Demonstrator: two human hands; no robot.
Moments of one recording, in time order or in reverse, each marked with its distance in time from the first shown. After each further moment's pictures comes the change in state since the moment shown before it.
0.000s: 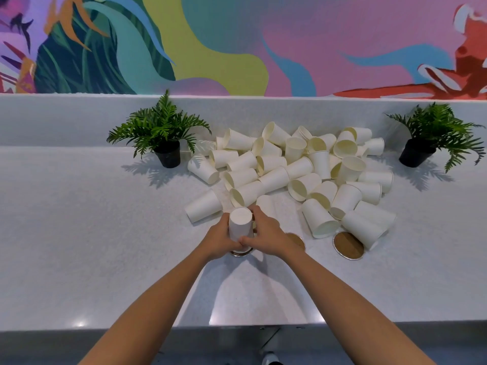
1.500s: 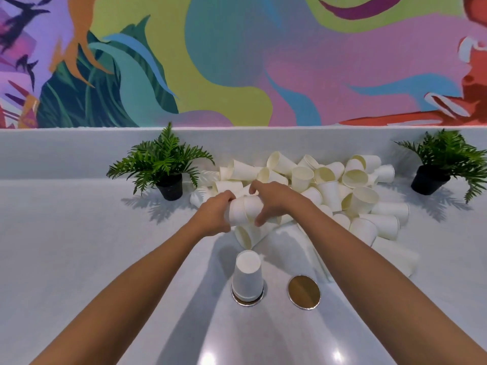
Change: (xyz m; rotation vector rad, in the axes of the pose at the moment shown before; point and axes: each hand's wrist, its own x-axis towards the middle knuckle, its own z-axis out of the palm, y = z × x) left_hand 0.082 0.070 -0.098 0.541 0.156 0.233; right_hand 0.100 -0.082 -0.111 -0.609 -0.135 0.023
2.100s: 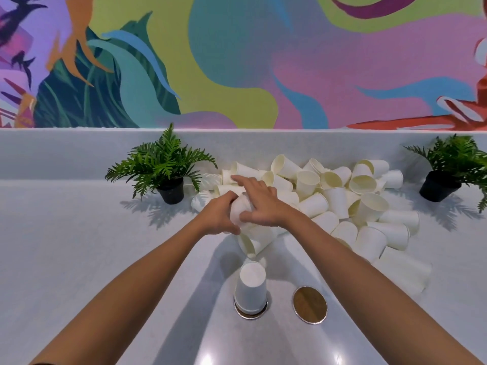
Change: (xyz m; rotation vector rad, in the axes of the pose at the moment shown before) left_hand 0.021 -0.005 -0.007 -0.164 -0.064 0.002; right_hand 0.027 -0.008 0.023 0.279 0.207 -0.284
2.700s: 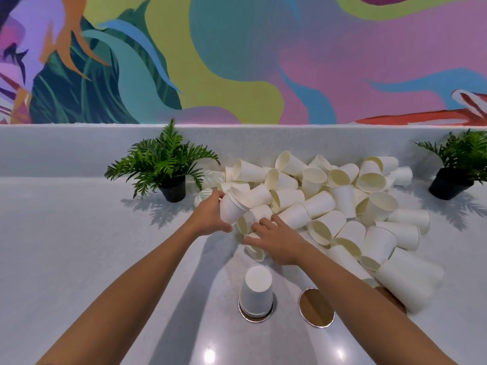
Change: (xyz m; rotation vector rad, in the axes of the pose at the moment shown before) left_hand 0.013 -0.043 0.003 -0.062 0.074 -0.126; right_hand -0.023 0.066 0.067 -0.860 -0.211 -0.355
